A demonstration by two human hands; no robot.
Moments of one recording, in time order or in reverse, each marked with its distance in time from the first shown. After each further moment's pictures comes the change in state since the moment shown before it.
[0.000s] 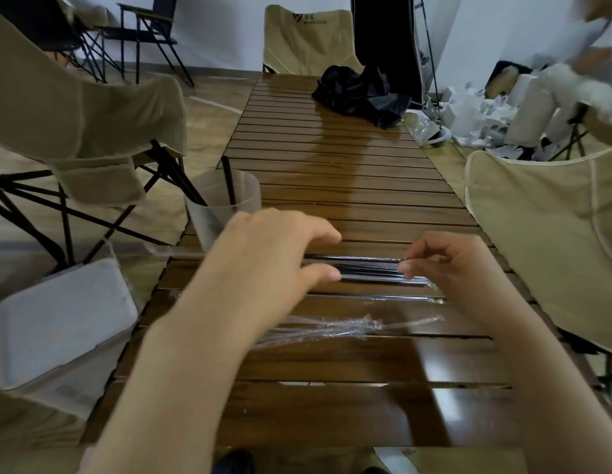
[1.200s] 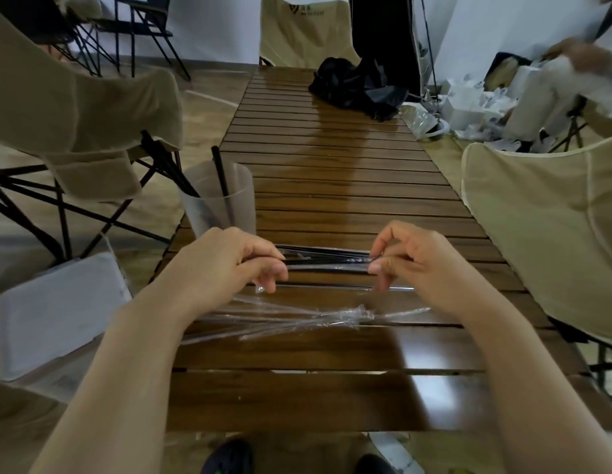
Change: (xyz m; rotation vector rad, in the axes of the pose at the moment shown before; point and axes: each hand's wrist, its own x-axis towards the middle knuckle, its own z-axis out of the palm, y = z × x) left_hand -0.003 -0.060 0.026 -0.314 -0.157 -0.092; right_hand -0.002 -0.023 0.011 -0.002 -0.254 -0.014
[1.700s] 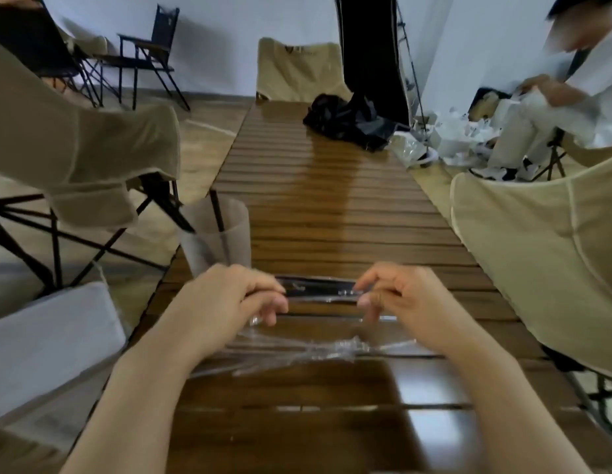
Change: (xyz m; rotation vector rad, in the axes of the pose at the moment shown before) left_hand 0.000 0.004 0.005 0.075 0.026 0.003; right_hand 0.000 0.001 0.004 -0.074 -0.008 0.005
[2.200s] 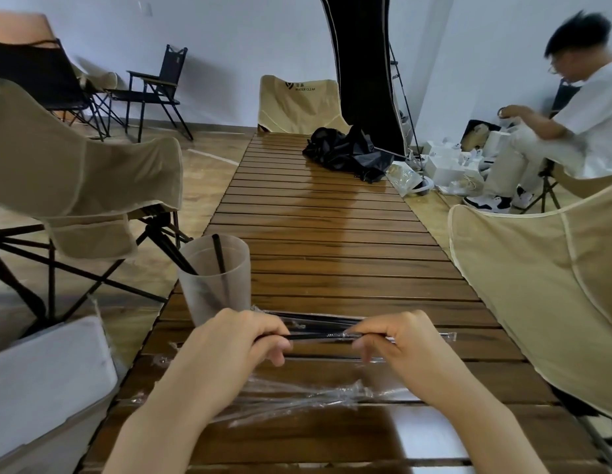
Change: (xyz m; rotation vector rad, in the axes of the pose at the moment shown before) left_hand 0.010 -0.005 0.011 0.018 0.016 0.030; right_hand 0.007 -0.001 0.013 -0.090 0.079 0.022
